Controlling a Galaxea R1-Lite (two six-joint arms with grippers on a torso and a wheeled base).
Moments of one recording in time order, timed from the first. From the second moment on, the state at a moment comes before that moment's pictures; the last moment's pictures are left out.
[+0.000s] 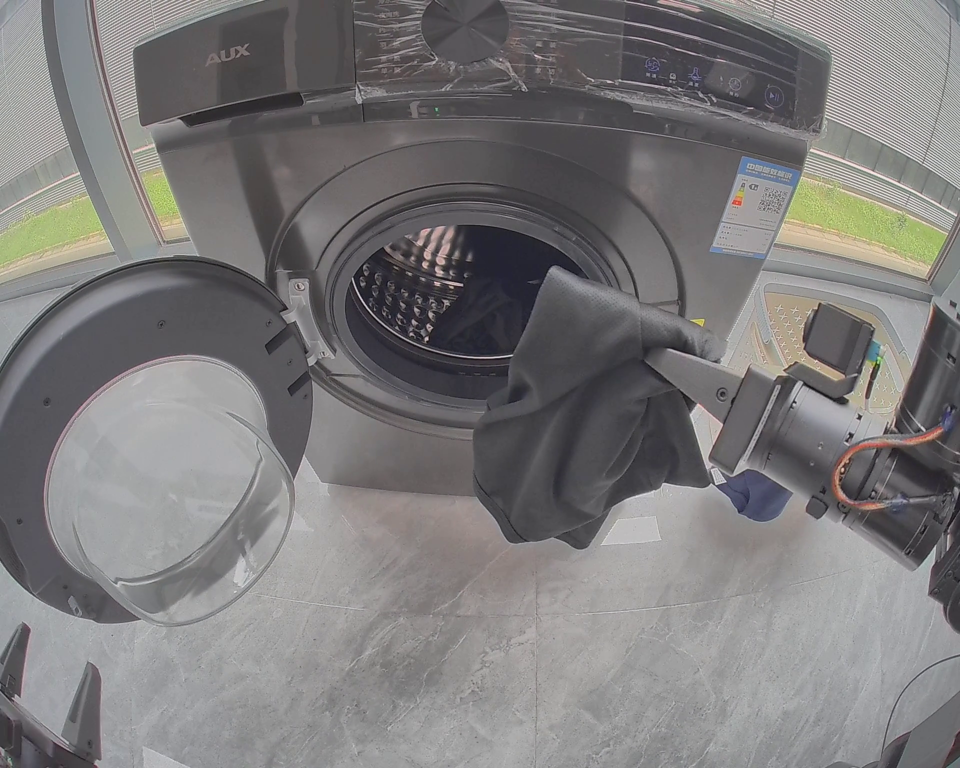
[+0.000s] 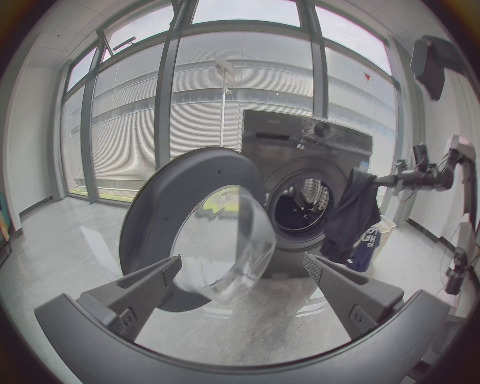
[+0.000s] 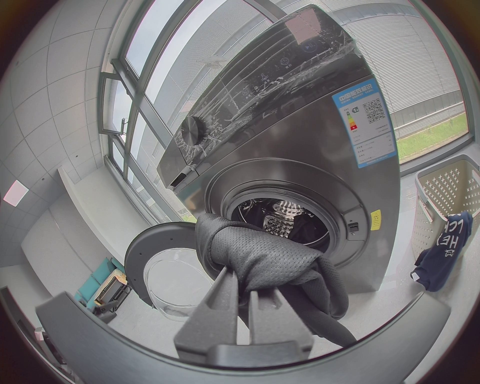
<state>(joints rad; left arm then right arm) 0.00 0.02 -0.06 -0.06 -0.02 -0.05 0.76 1.46 -0.69 -0.85 -0.10 0.35</state>
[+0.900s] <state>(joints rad) -0.17 0.86 -0.22 -0.52 -0.45 -0.07 0.82 1.60 -0.81 -0.97 -0.10 0.40</state>
